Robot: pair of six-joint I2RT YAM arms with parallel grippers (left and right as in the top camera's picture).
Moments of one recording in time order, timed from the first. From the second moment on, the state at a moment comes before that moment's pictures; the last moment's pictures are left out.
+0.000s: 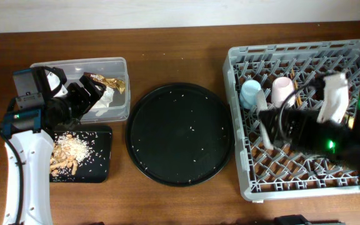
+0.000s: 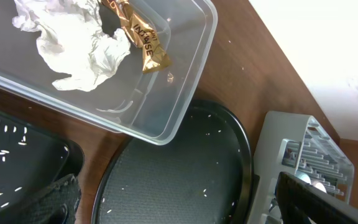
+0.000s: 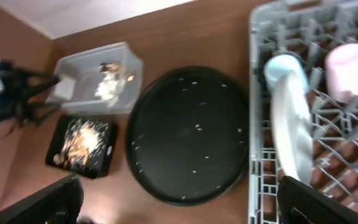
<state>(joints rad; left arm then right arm) 0.21 1.39 1.25 -0.81 0.44 -0.56 0.10 1.06 1.73 -1.40 -0.36 0.28</state>
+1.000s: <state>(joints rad) 0.21 1.39 1.25 -0.81 0.44 -0.56 0.14 0.02 0.19 0.13 -0.13 0.15</state>
